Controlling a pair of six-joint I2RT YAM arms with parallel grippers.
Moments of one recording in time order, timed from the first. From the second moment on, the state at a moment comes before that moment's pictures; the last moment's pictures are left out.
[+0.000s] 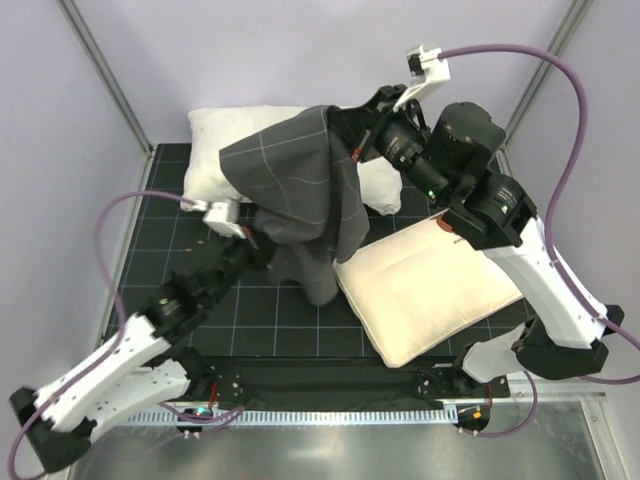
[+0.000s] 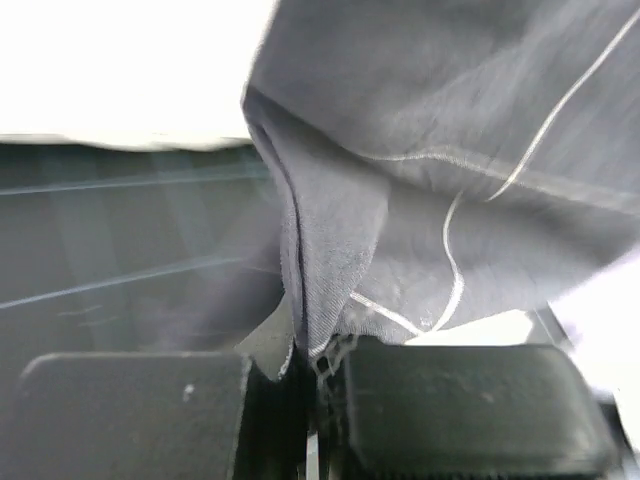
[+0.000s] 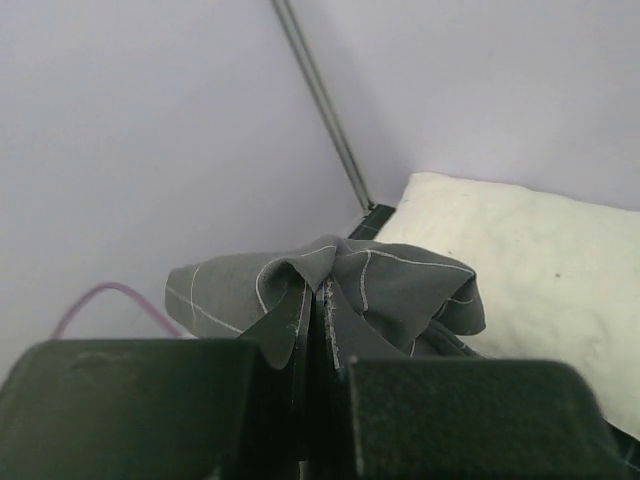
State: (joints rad) left arm -0.82 0.80 0.71 -0.03 -0.19 -0.53; right arm 0.89 1.44 2.04 -0.45 0.18 0.36
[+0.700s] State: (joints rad) left arm -0.76 0.64 1.64 -0.93 -1.00 -0.35; right arm 1.23 1.17 1.57 -0.51 0.26 0.44
